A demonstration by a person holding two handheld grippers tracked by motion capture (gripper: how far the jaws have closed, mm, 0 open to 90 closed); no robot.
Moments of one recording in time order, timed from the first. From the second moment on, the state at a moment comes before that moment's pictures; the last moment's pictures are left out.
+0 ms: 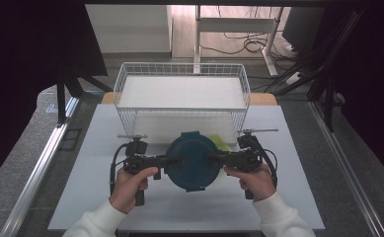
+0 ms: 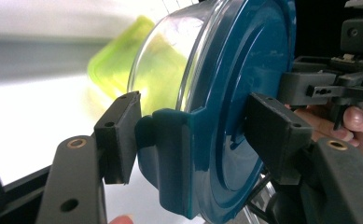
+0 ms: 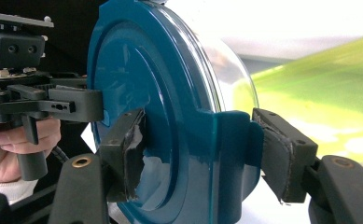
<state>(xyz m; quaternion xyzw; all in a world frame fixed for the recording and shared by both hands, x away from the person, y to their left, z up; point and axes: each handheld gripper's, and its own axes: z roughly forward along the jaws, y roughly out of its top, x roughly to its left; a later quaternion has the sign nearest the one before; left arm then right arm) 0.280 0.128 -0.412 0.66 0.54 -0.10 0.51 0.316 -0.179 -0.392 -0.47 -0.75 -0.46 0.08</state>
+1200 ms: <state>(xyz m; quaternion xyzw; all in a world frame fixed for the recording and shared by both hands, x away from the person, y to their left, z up) 0.334 0.156 -0.347 0.66 0.53 -0.06 0.53 0.374 -0.152 -0.325 -0.45 -0.75 -0.48 0.07</state>
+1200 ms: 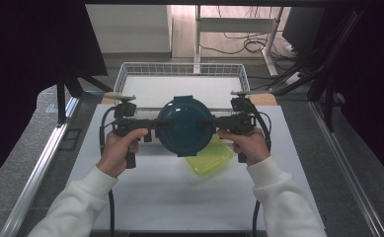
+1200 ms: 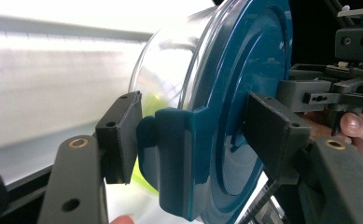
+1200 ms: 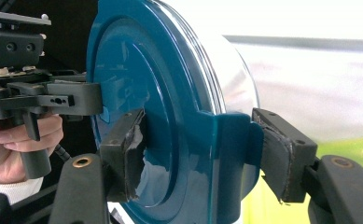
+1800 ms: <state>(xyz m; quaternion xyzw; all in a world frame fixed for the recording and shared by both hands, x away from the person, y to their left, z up) 0.397 0.171 -0.302 0.65 0.52 -0.07 0.54 0.430 -0.140 -0.280 -0.45 -0.75 -0.49 0.06</state>
